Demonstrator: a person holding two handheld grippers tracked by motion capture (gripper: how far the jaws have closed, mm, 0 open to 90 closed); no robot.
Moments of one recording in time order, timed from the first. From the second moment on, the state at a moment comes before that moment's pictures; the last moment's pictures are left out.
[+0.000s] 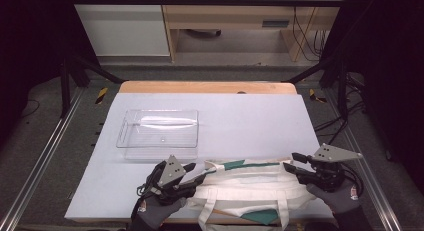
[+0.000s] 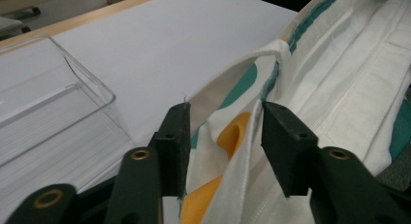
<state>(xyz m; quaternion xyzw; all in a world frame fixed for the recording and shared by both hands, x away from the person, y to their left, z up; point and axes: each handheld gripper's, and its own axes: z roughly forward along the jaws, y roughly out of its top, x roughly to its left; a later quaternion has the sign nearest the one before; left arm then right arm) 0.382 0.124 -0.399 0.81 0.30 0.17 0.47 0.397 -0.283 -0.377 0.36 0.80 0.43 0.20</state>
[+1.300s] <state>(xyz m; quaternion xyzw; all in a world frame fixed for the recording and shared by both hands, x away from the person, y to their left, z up) 0.417 0.103 -0.401 0.84 0.30 0.11 0.43 0.406 -0.268 -0.374 0.37 0.78 0.44 0.24</state>
